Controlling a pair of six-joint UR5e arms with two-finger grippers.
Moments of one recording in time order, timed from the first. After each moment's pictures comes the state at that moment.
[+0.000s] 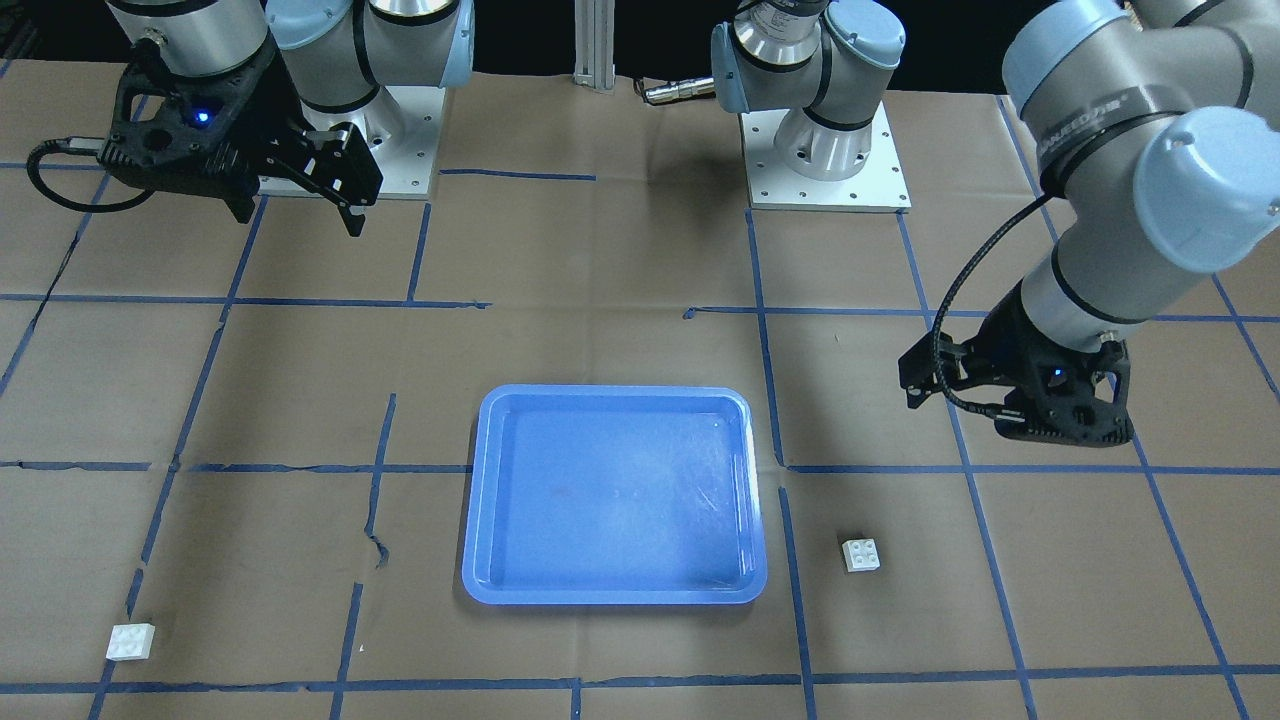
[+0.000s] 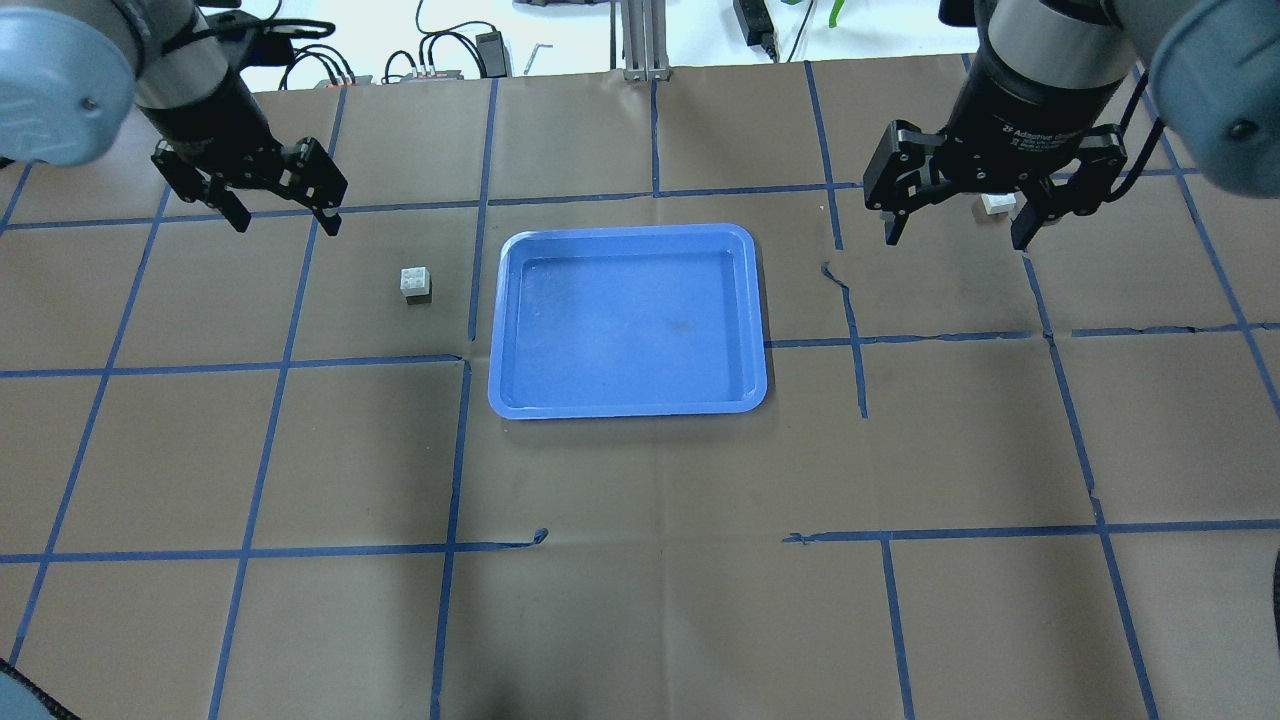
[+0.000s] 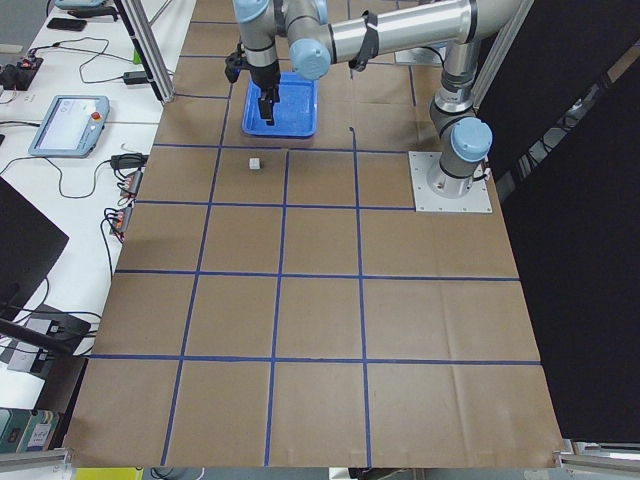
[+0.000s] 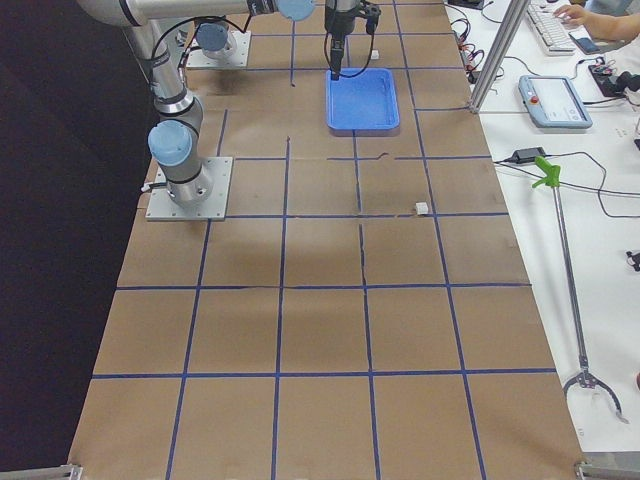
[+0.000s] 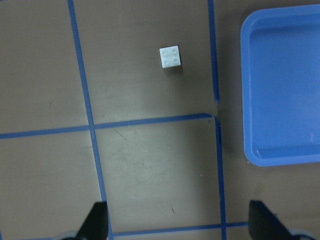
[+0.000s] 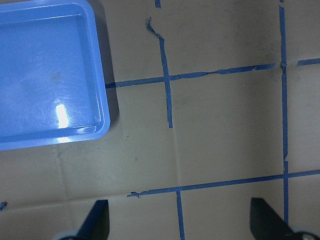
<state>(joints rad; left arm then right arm) -1.40 -1.84 -1.55 -1.36 1.60 0.27 1.60 -1.60 1.55 -1.50 -1.58 0.13</state>
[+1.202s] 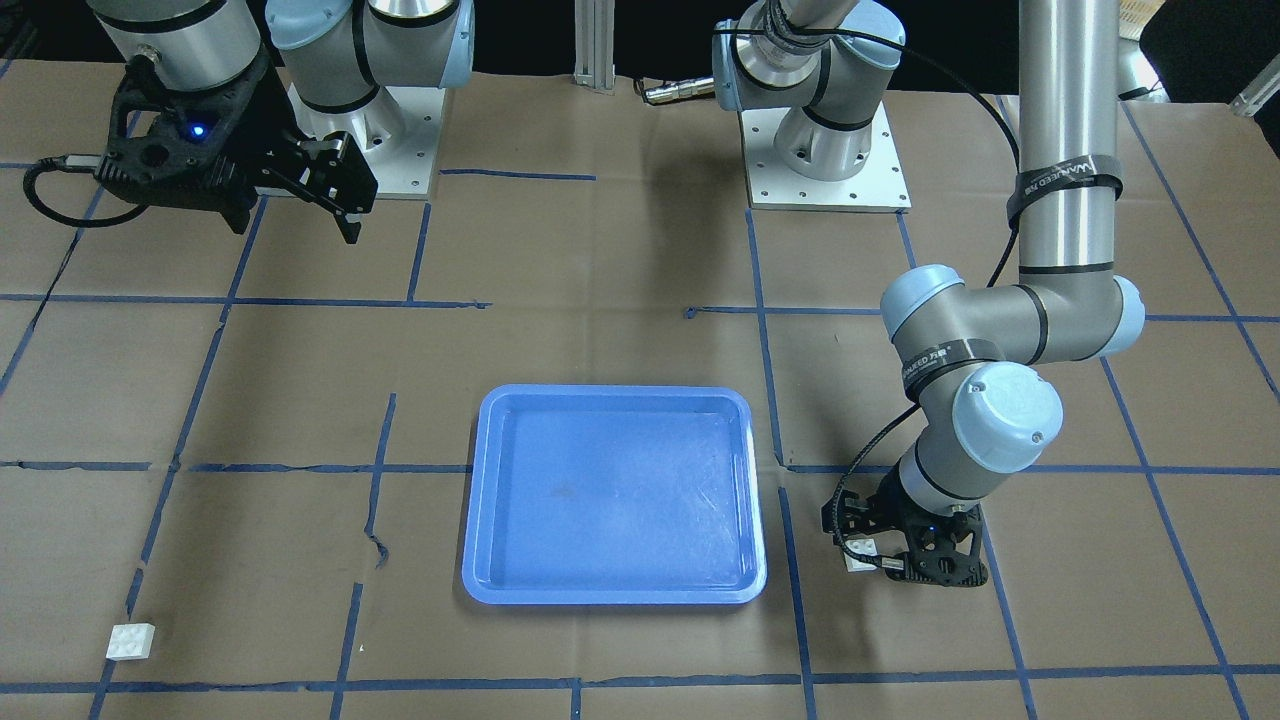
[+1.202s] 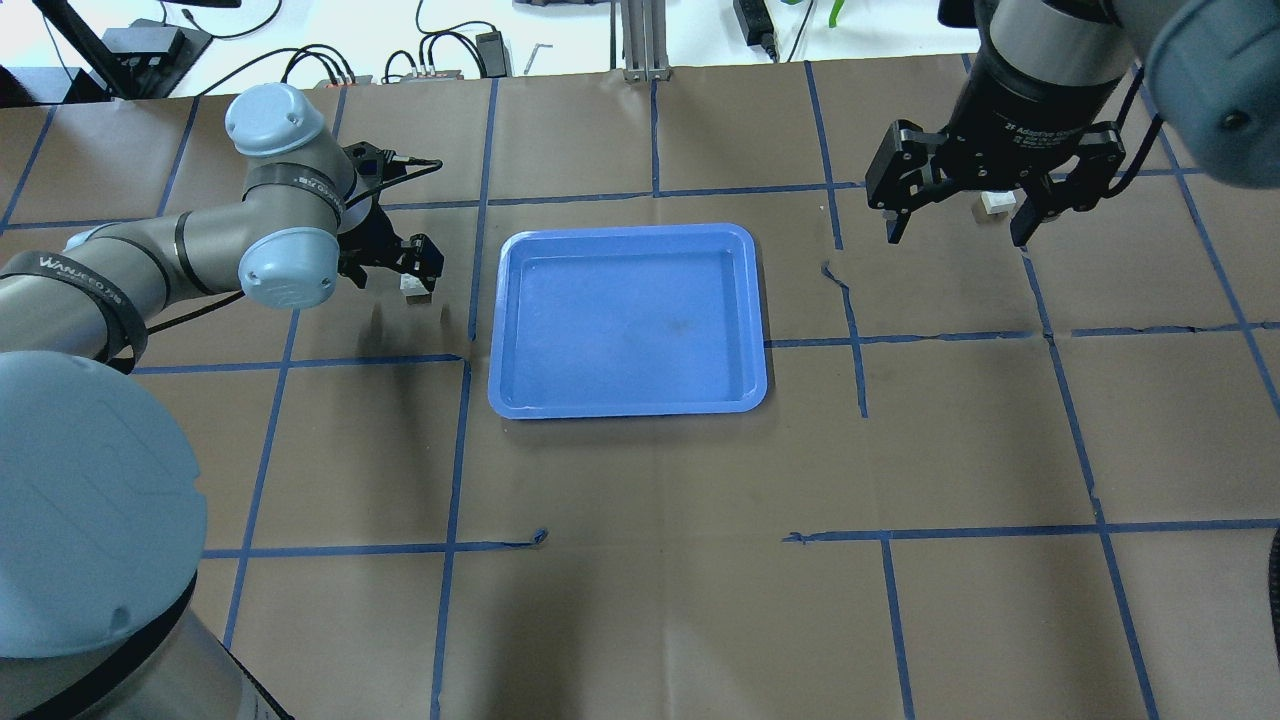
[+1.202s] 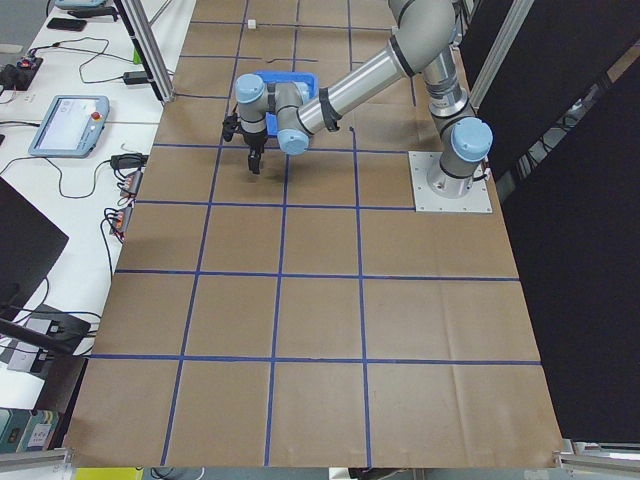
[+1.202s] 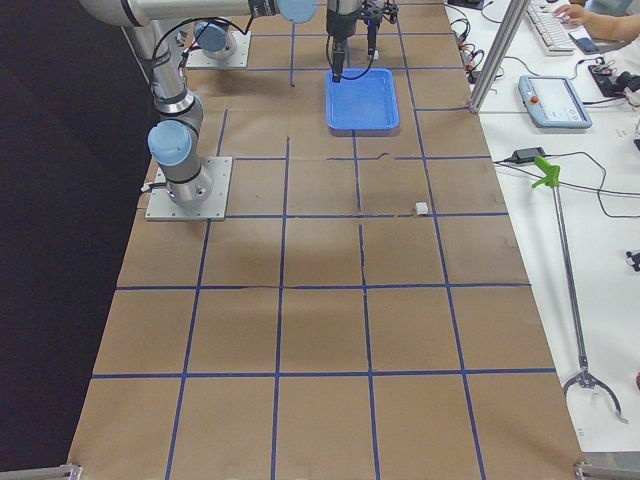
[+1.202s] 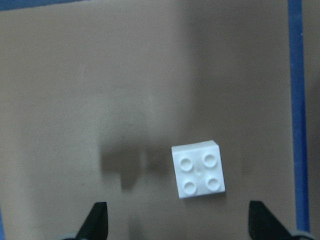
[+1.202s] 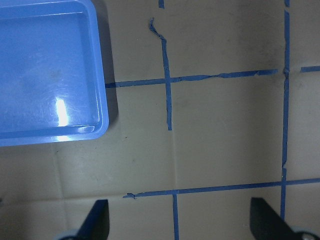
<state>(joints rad) -1.43 -2.12 -1.71 -0.82 1.56 0.23 1.58 -1.59 1.55 -1.51 -1.58 0.05</state>
